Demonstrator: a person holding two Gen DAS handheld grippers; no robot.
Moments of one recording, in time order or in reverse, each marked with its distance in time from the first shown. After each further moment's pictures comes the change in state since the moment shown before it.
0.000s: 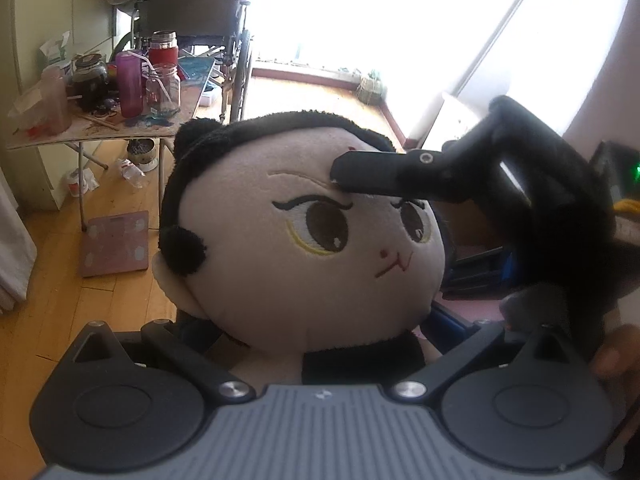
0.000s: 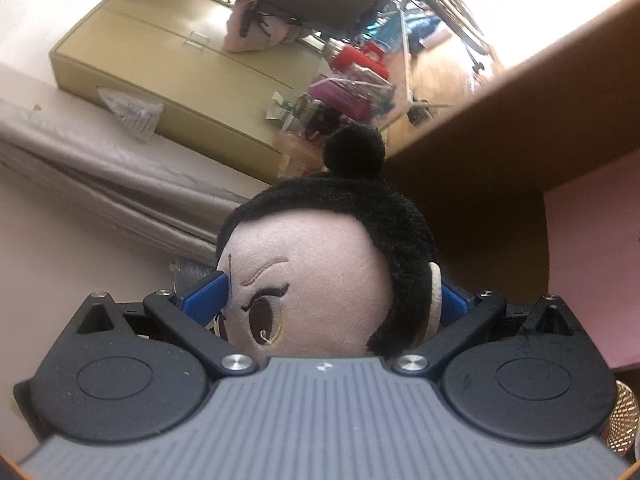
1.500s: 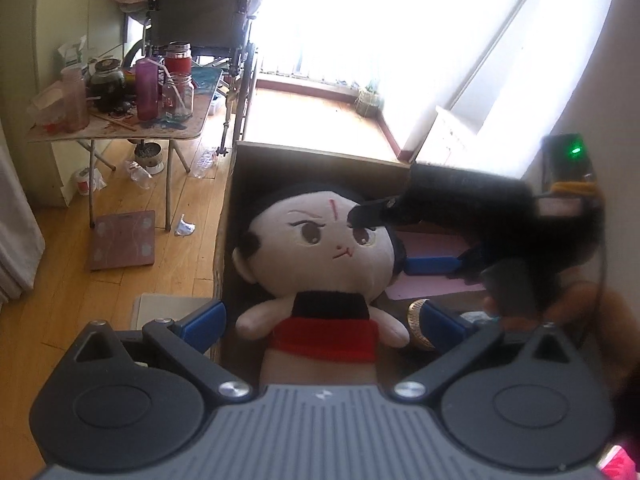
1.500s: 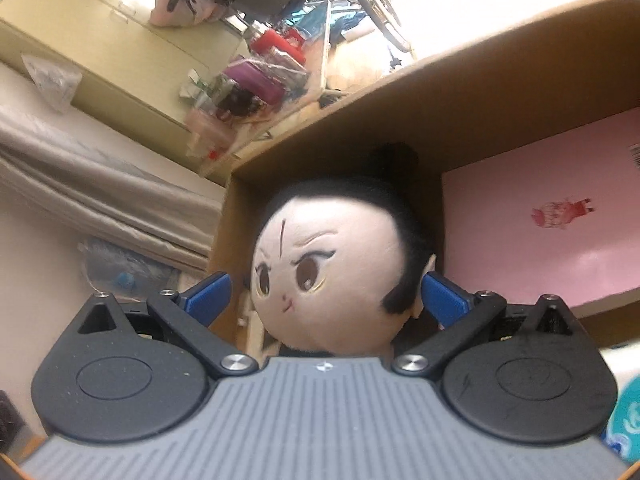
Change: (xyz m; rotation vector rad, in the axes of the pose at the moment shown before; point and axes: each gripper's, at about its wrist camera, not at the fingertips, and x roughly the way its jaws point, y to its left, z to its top) left arm -0.058 0.028 -0.029 -0.026 -0.052 -0.034; right arm -0.012 0.013 -0.019 -0.059 0.050 -0.339
